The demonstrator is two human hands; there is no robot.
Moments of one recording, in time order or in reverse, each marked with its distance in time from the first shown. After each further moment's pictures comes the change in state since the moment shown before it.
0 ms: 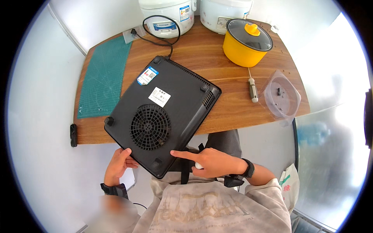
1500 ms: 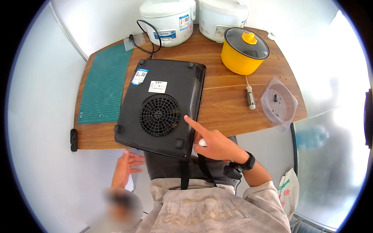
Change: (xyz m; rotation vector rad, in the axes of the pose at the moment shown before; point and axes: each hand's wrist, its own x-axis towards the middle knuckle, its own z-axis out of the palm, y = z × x) left_hand -0.006 -0.053 0.018 -0.019 0.055 0.147; right_hand 0.002 0.033 0.010 0.128 0.422 0.020
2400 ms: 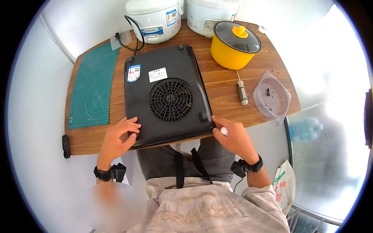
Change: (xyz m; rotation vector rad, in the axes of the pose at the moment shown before) left_hand 0.055 0.099 0.007 0.872 -0.186 0.896; right_hand -0.031 -0.006 0.009 -0.256 0.459 0.253
